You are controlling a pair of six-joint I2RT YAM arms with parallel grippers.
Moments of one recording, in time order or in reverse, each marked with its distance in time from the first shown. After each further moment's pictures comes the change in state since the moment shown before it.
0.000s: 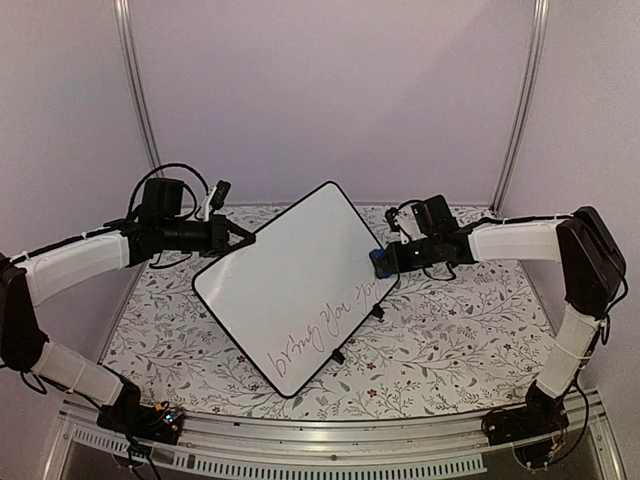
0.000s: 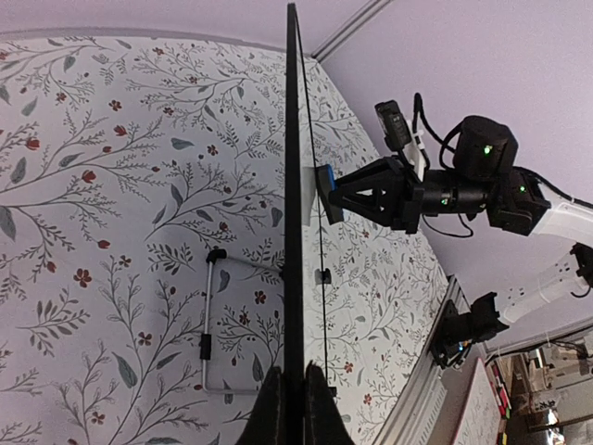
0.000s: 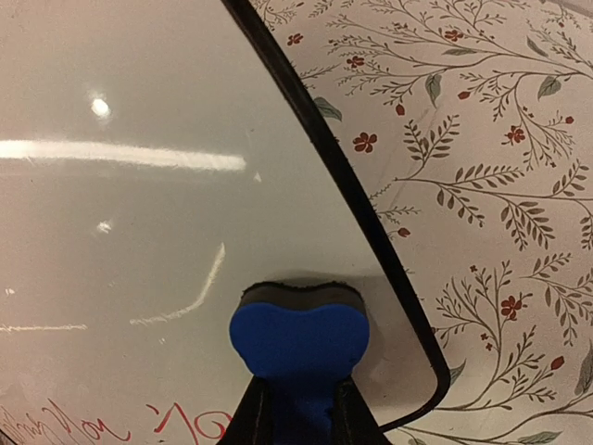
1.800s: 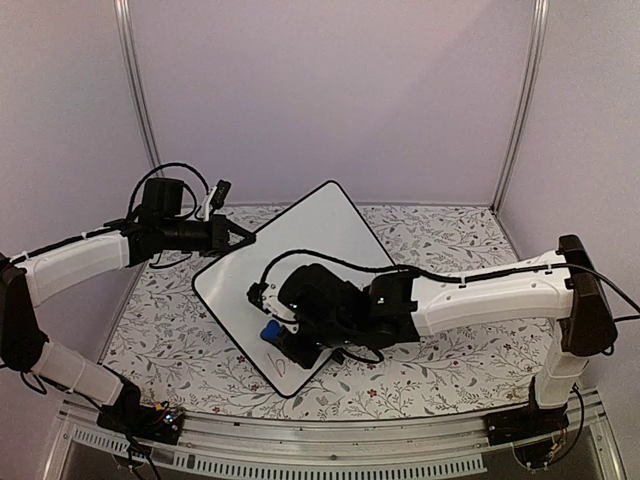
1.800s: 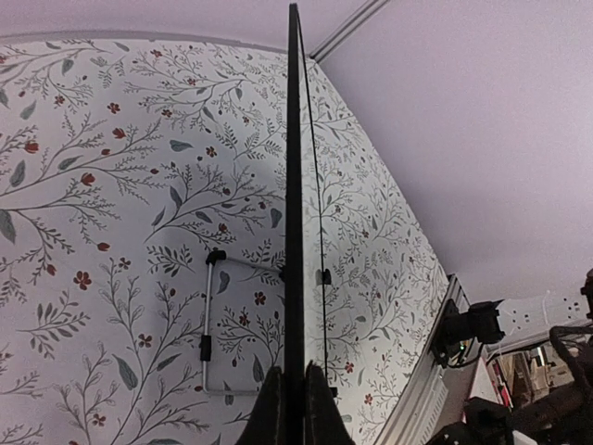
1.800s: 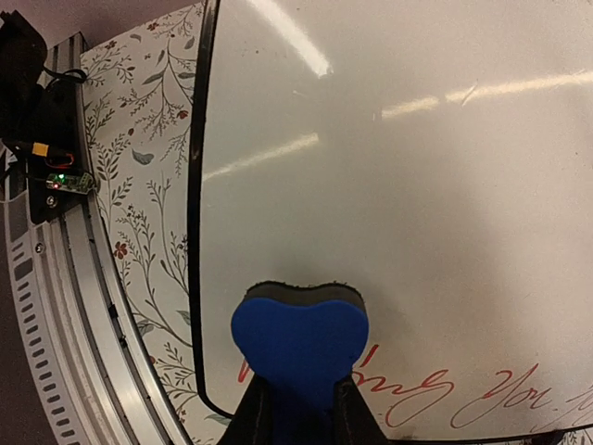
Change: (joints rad) left arm 0.000 0.000 0.000 0.004 -0.013 0.005; right arm 0.777 0.046 0.300 -0.269 0.416 -0.118
